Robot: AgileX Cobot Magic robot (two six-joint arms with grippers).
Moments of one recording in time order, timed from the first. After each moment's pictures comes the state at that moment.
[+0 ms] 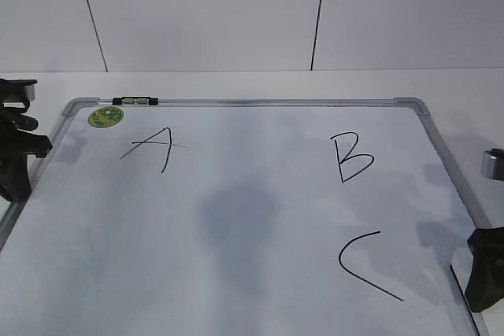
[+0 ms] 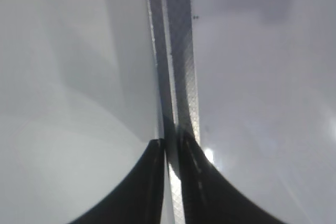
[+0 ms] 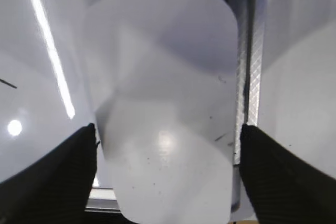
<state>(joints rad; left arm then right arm) 0.00 1.97 -1.28 -0.11 0.97 0.13 0.06 1.45 -0.73 0.18 0.98 0.02</state>
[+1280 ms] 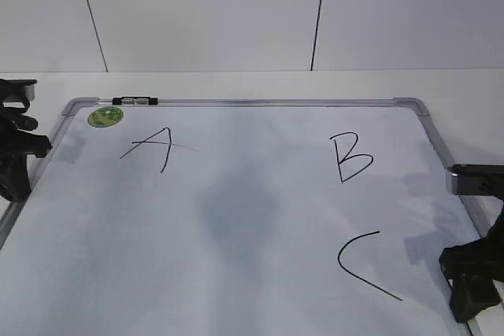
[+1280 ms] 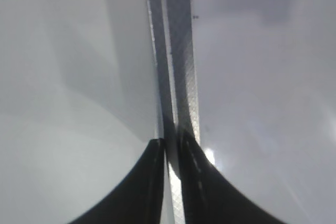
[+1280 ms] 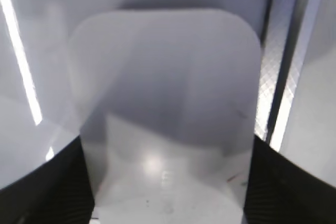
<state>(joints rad) 0.00 1.97 -1.28 -0.11 0.97 0.13 0.19 1.54 -0.73 0.08 0.91 0.11</state>
